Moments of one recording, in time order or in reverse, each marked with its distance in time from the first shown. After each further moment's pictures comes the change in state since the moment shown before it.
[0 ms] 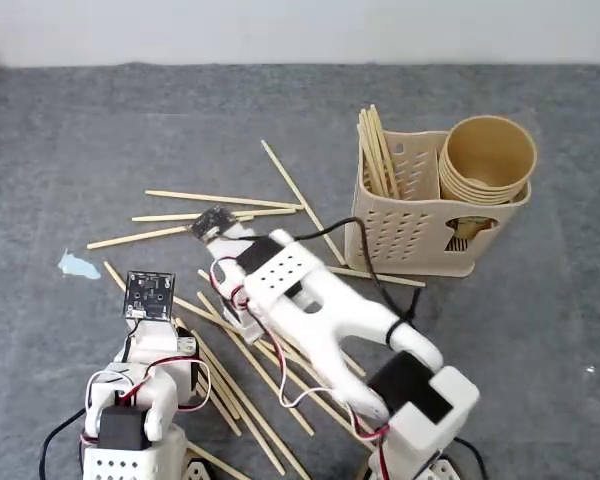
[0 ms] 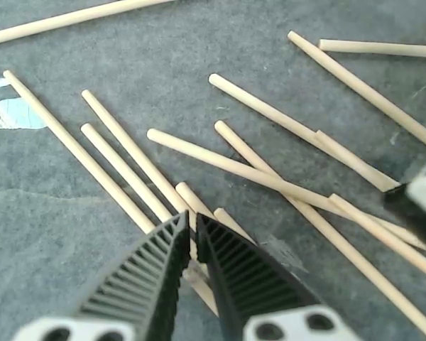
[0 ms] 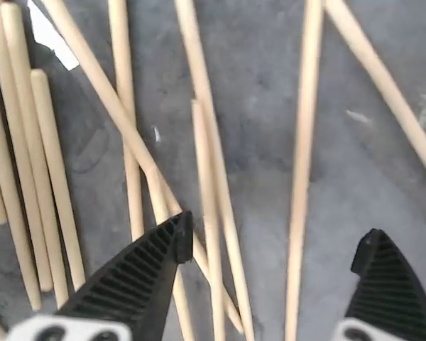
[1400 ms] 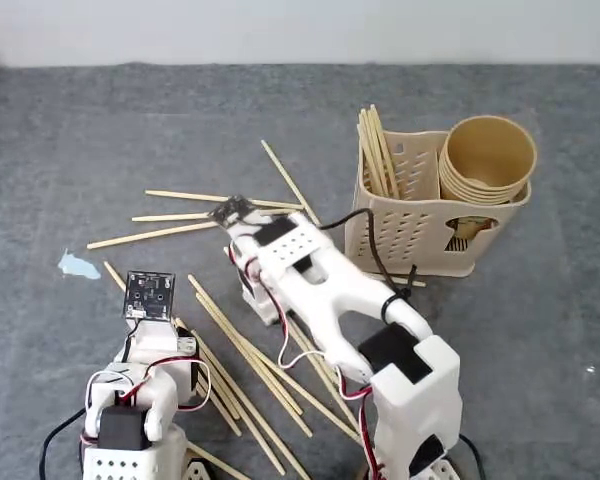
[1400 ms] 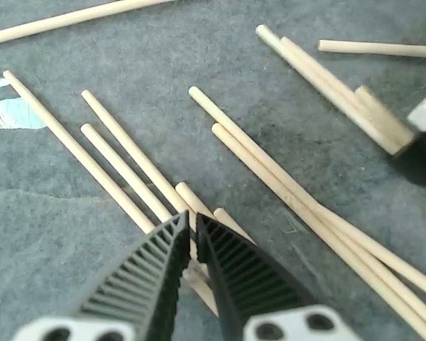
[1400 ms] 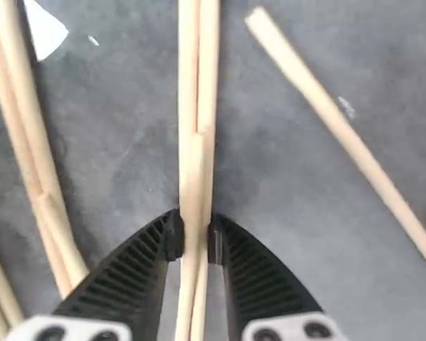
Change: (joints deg) left arm 0.1 0.0 0.0 0.0 0.0; right arm 7.8 9.0 -9.2 3.3 5.7
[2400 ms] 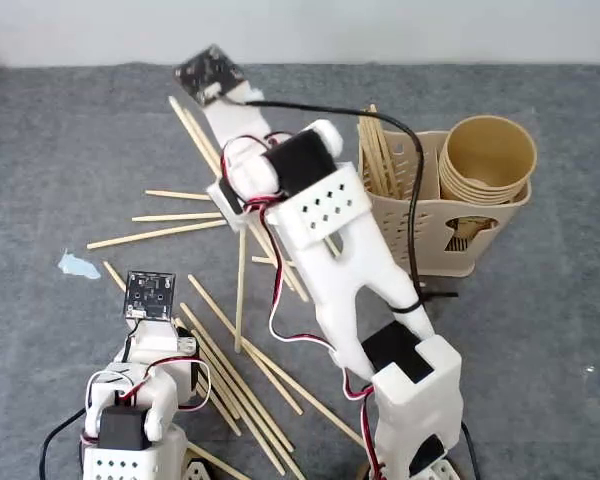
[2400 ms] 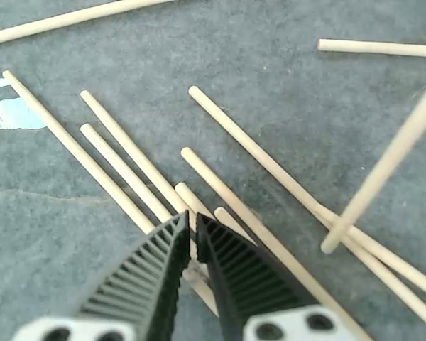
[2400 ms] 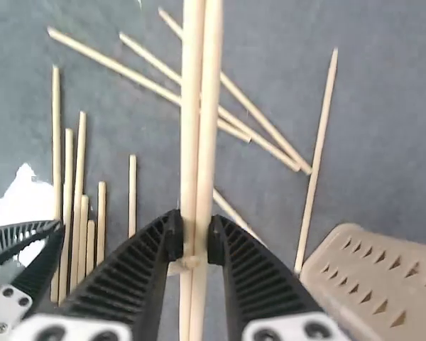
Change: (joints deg) left arm 0.0 0.0 0.0 0.0 0.0; right arm 0.4 0.0 -59.6 27.1 0.4
